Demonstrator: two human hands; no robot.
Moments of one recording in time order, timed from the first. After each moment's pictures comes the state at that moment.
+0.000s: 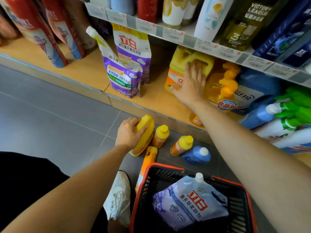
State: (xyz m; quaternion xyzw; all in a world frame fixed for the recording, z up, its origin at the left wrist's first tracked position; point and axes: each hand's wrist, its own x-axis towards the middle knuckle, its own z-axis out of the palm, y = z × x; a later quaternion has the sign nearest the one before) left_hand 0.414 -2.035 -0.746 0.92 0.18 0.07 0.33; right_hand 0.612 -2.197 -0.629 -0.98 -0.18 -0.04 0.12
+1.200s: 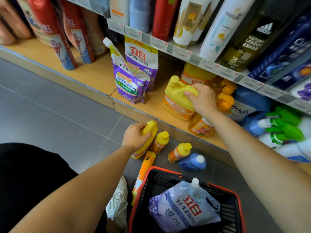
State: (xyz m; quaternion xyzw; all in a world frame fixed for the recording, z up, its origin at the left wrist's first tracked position) left_hand 0.420 -2.043 -0.729 0.89 0.21 0.00 0.40; right_hand 0.579 -2.219 -0.564 -0.95 -0.19 -0.02 0.25
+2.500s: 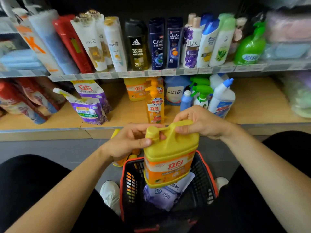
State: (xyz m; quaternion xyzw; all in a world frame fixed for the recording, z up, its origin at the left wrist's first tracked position) left_hand 0.332 -2.192 -0.497 0.61 -0.21 -0.24 0.73; right_hand 0.382 -2.457 -0.462 -0.74 -0.29 0.23 0.56
